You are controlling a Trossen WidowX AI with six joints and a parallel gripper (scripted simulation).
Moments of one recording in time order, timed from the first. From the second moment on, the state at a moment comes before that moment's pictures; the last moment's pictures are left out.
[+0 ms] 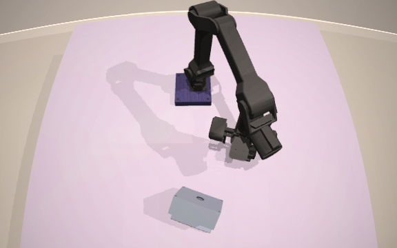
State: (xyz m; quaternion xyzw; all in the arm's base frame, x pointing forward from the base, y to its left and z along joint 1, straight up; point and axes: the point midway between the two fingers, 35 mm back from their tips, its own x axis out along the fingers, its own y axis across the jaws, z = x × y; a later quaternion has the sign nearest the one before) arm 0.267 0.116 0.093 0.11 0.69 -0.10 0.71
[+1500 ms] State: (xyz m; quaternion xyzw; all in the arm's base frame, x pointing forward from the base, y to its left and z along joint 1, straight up) arm 0.269 0.116 0.022 0.11 0.69 -0.10 0.71
